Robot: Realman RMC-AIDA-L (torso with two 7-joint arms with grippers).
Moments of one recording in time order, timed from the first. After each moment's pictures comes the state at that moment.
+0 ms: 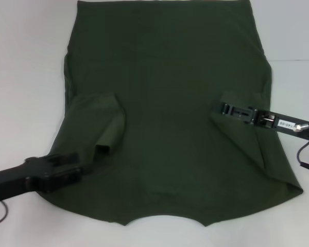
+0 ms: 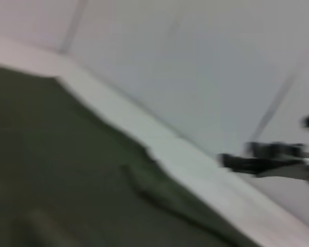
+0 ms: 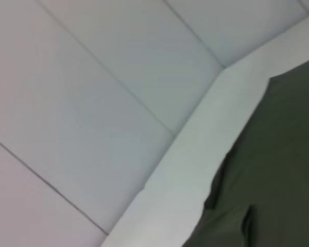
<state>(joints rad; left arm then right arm) -0.40 -2.15 0.41 0.77 2.14 1.68 -1.59 0.57 2.08 -0.55 -0.49 -1.88 -1.43 1.79</state>
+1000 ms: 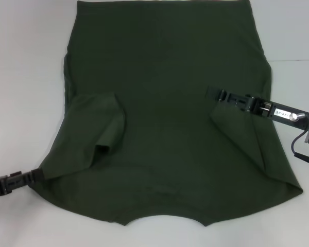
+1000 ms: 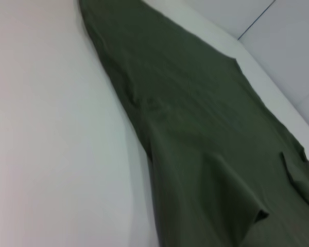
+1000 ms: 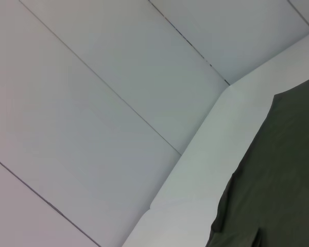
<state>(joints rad) -0.38 -2.13 0.21 0.80 2.35 1.52 -1.85 0.59 2.08 -0.54 -0.46 -1.83 -1.41 1.79</state>
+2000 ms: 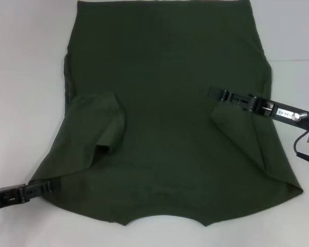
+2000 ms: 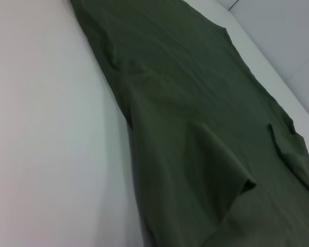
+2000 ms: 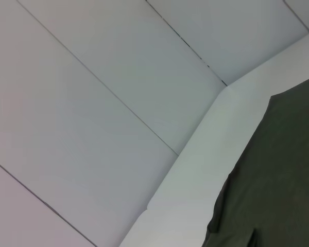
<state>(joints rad) -0.39 -2.14 0.27 0.75 2.36 1.49 -1.85 0.59 2.07 -0.54 -0.46 -1.83 -1.41 1.79</state>
